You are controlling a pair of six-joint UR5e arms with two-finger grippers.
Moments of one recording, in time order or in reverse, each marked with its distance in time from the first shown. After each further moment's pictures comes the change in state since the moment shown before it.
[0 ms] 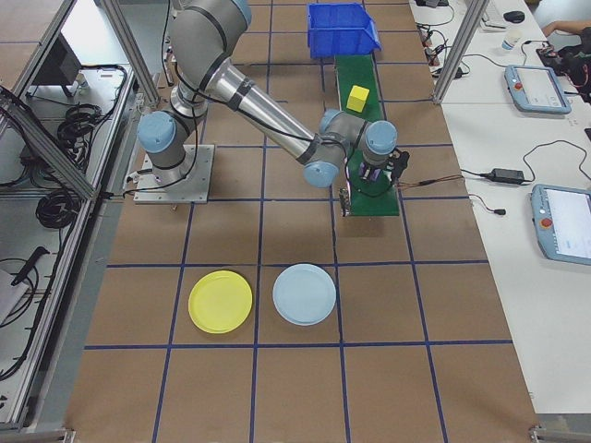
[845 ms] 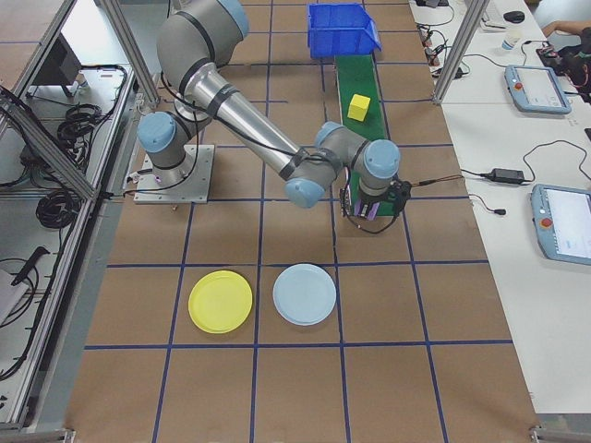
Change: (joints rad) left arm 0.000 -0.004 -0.006 0.000 -0.003 0.004; right arm -0.248 -0.027 -0.088 0.125 -0.234 -0.347
